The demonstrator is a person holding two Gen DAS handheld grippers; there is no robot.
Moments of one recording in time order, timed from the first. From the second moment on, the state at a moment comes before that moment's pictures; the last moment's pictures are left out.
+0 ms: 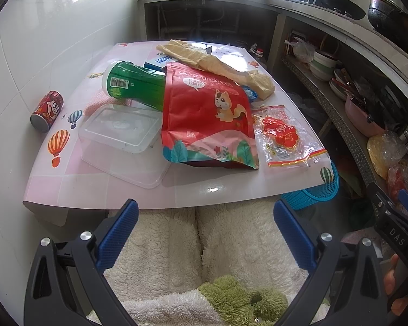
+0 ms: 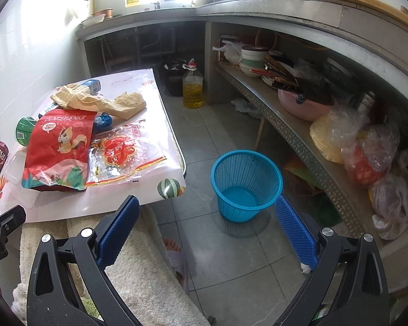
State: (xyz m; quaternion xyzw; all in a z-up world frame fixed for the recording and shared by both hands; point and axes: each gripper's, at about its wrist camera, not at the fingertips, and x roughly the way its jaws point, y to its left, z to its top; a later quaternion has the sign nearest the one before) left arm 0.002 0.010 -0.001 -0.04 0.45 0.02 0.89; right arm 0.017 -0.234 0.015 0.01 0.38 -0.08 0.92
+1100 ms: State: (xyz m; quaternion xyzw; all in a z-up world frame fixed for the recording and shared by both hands) left arm 0.026 0.100 -0.005 -0.10 0.42 0.07 0.90; right arm 0.070 -0.211 0.028 0.03 0.40 0.02 0.92
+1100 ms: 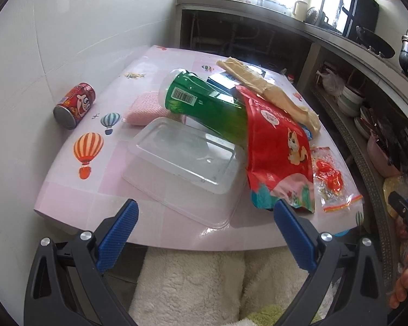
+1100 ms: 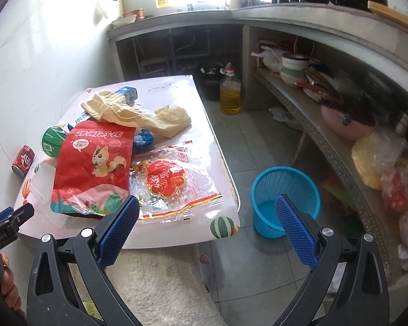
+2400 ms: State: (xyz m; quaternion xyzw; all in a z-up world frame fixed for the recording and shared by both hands) left arm 0.264 0.084 0.059 -0.08 0.44 -0.09 0.89; right arm 0.299 -0.217 -0.008 0.29 0.51 0.23 0.77
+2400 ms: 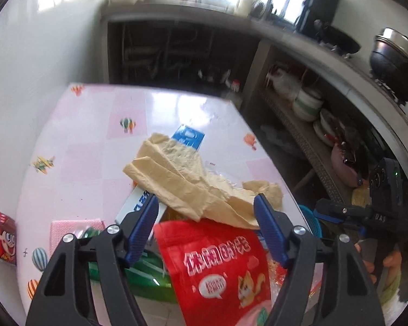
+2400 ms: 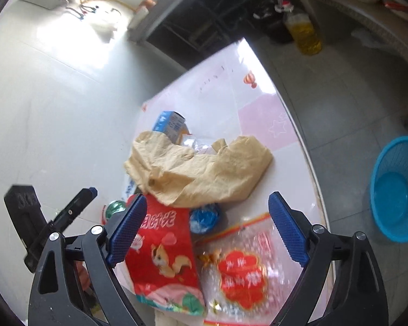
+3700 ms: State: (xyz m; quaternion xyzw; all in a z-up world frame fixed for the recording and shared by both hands) left arm 0.334 -0.078 0.006 0.07 0.55 -0.20 0.81; right arm 0.286 -0.294 -0.013 0.34 0.47 0.20 0.79
